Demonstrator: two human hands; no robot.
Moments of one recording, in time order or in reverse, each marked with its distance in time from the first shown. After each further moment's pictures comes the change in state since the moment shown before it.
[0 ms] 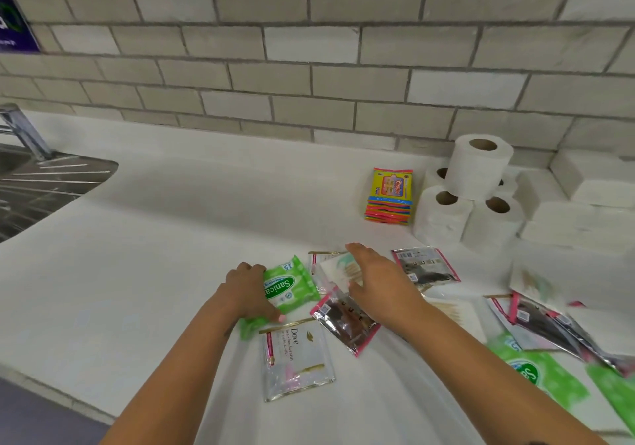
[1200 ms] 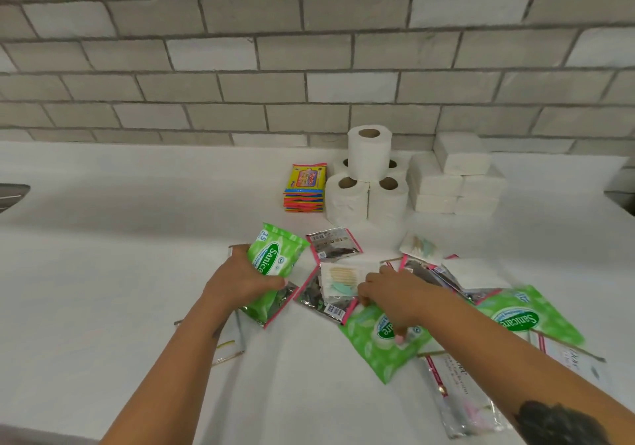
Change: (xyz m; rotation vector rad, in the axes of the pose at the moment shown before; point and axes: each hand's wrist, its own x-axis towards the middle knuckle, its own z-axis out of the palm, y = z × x) left_hand -0.063 0.135 0.013 -0.591 0.183 0.110; right_hand -0.107 0.115 -0.063 -0.599 -0.509 -0.007
